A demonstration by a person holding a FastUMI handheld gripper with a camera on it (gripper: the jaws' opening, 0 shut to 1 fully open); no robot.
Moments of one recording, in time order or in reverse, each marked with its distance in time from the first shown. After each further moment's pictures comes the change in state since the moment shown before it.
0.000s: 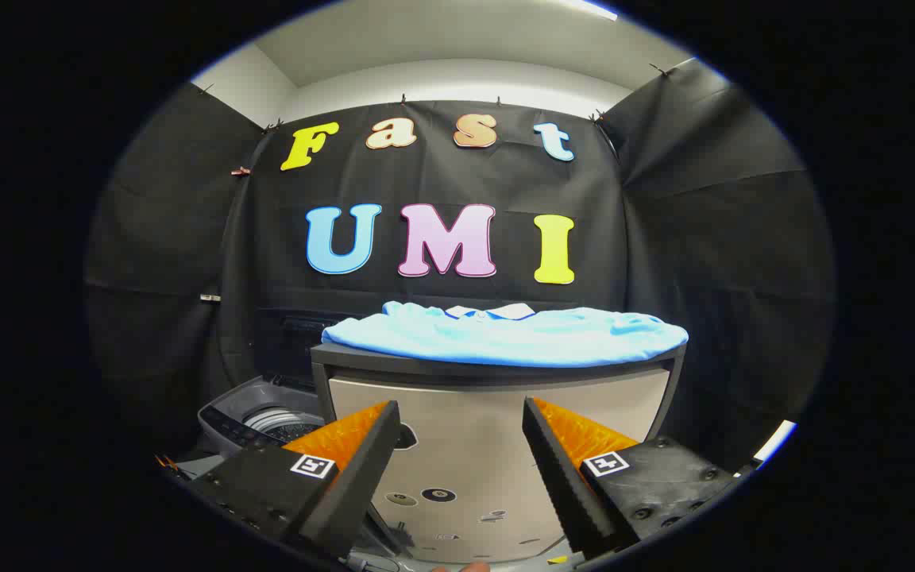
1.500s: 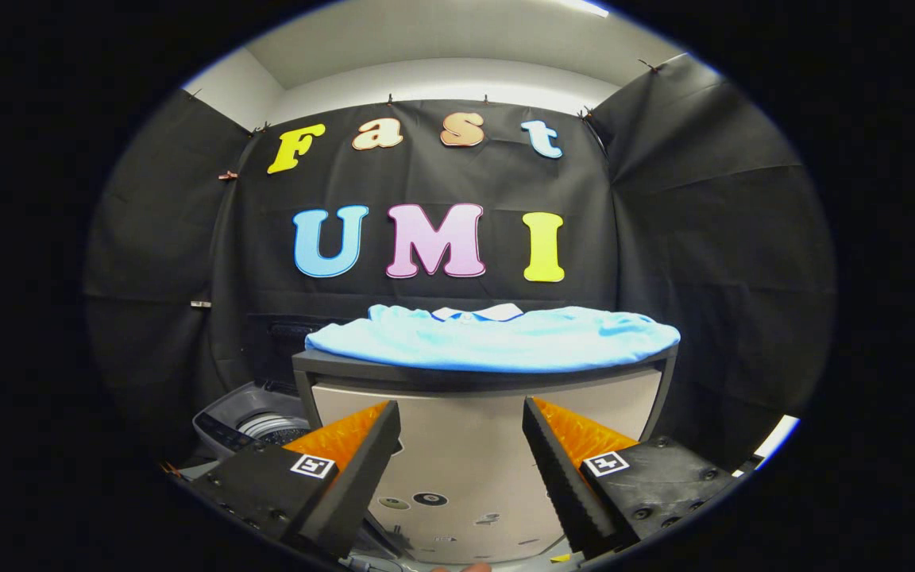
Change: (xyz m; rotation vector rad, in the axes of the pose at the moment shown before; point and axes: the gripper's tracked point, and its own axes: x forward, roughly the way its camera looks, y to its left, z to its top) arm 0.010 -0.018 0.016 0.031 -0.006 -0.032
